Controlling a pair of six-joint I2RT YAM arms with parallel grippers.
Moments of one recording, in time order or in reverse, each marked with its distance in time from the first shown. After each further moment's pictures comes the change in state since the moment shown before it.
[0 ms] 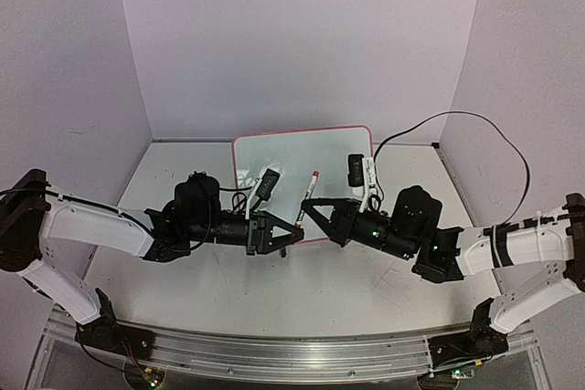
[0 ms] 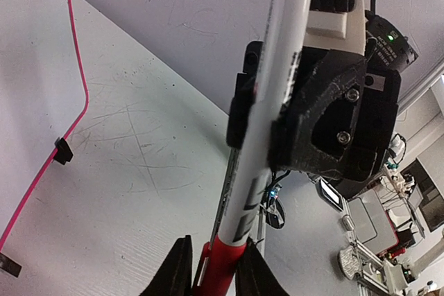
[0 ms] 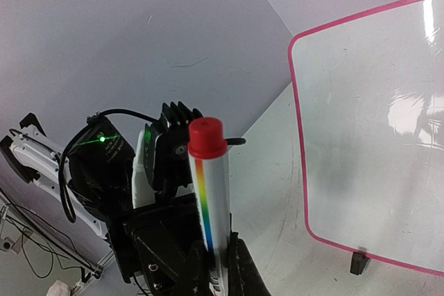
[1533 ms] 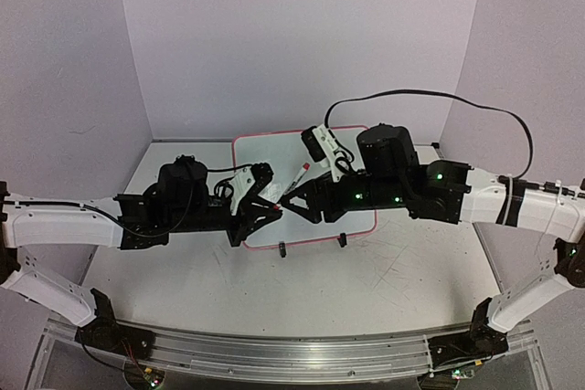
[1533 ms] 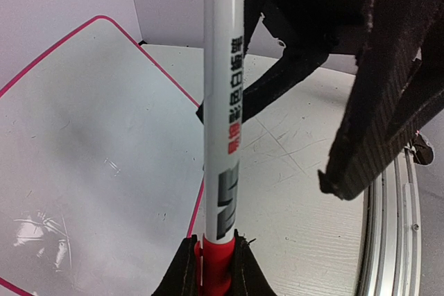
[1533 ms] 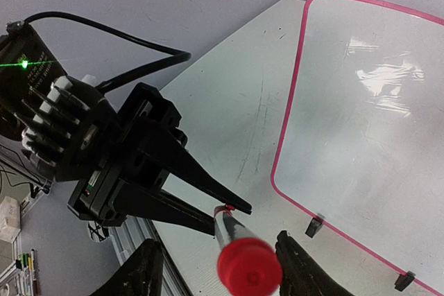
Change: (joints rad) left arm -0.005 -0.197 0.081 -0.416 -0.341 0.719; right arm -0.024 0.080 0.564 -0.927 -0.117 -0.289
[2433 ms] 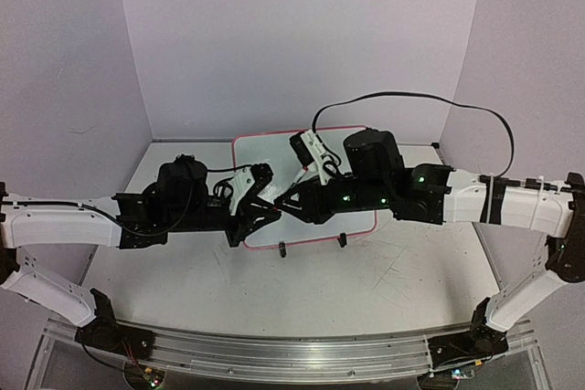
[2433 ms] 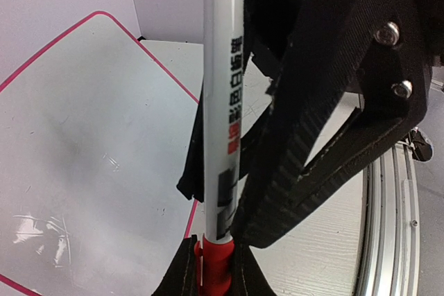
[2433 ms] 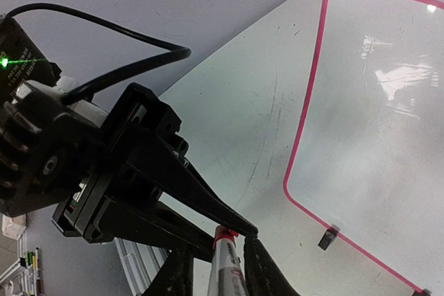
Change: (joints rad) left arm 0.000 -0.007 0.006 -0.033 0.002 0.001; right arm -0.015 0.080 0.002 0.084 -0.063 0.008
